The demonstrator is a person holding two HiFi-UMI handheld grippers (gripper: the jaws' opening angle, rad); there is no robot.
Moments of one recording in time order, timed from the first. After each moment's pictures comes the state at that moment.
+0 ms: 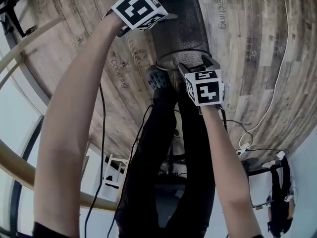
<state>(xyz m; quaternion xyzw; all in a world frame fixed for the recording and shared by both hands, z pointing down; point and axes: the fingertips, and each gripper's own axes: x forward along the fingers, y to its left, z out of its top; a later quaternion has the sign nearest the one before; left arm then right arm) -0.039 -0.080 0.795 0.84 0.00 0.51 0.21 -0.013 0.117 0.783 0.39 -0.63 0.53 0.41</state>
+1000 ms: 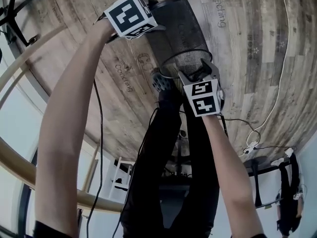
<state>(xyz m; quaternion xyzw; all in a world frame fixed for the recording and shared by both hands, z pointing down) -0.062 -0.049 0.788 0.80 0.12 0.56 0.19 -0.025 0.132 0.775 0.39 -0.67 0.48 0.40</state>
